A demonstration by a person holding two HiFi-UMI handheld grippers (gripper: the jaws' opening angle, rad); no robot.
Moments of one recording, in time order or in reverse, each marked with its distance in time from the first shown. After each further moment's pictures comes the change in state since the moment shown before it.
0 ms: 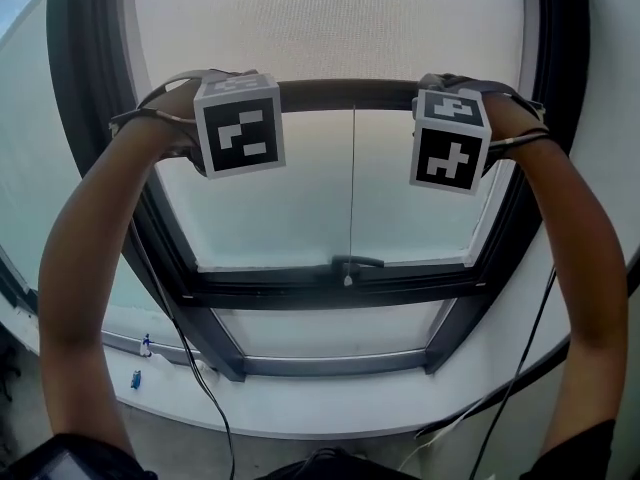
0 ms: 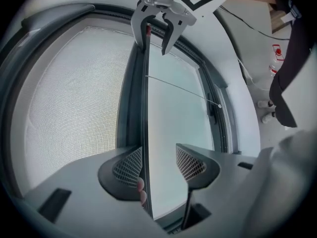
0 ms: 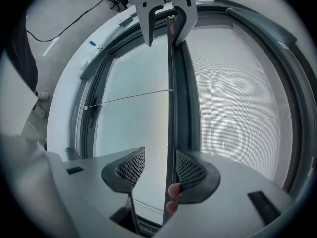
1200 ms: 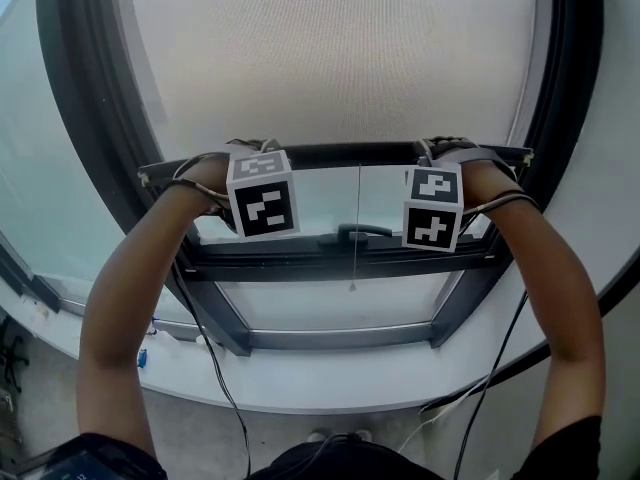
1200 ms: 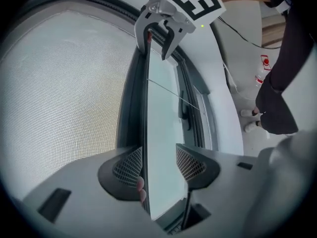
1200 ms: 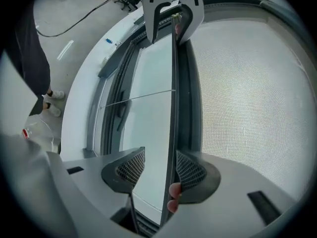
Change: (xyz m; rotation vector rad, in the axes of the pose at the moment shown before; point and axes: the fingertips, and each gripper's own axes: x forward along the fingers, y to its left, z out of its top) left arm 0.087 -0.150 -0.003 -0.050 -0.040 -0.225; right arm 0.061 0.158 0.008 -0.045 0.007 0.190
